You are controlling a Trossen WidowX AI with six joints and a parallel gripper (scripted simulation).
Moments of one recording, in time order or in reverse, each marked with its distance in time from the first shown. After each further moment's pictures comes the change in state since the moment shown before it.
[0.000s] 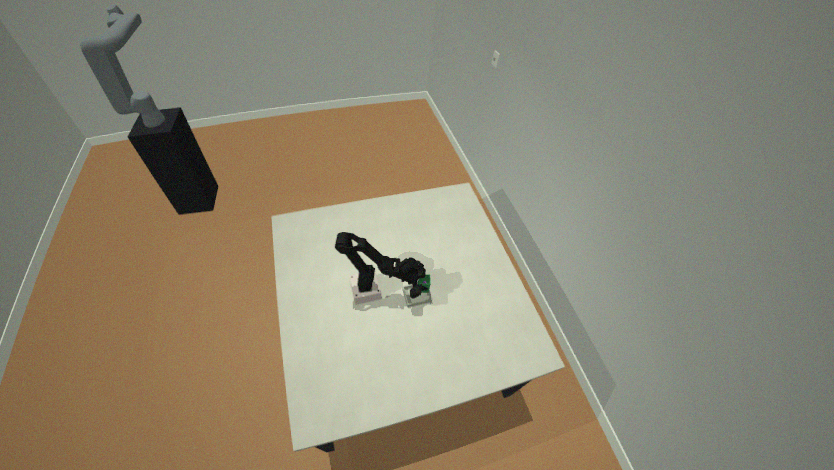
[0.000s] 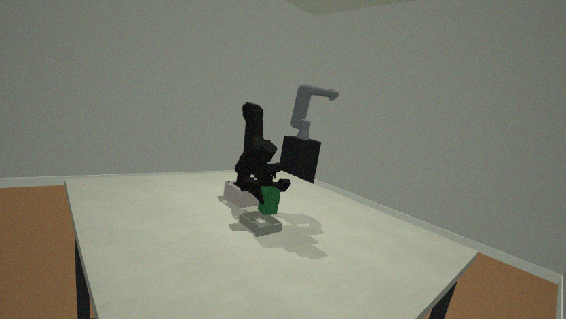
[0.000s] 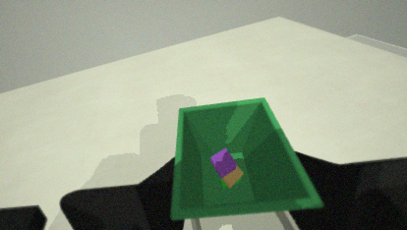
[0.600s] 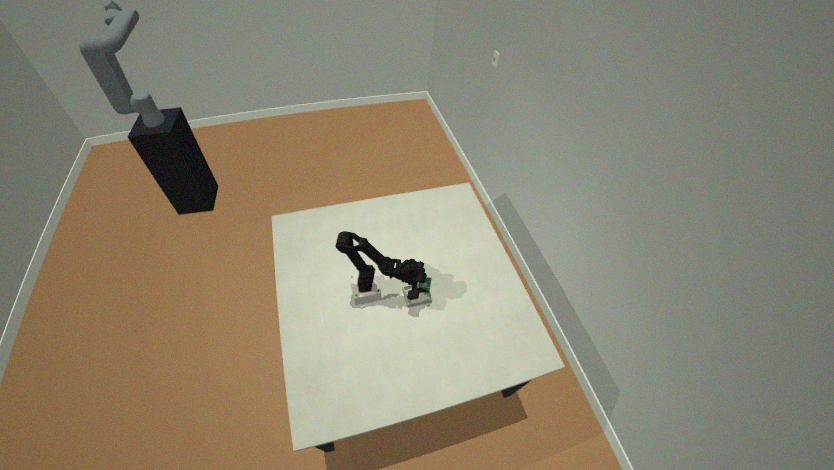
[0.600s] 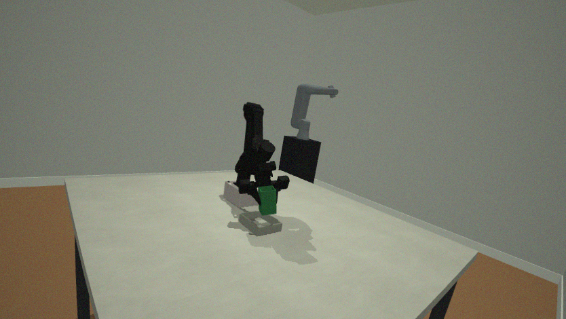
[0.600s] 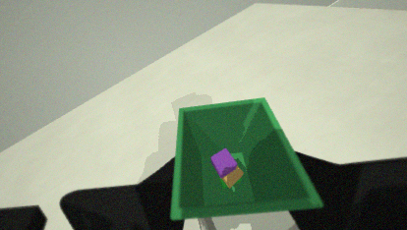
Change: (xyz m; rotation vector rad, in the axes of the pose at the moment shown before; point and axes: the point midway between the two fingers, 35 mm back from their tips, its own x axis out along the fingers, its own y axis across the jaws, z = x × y) arm 0.001 -0.010 0.003 0.241 -0.005 -0.023
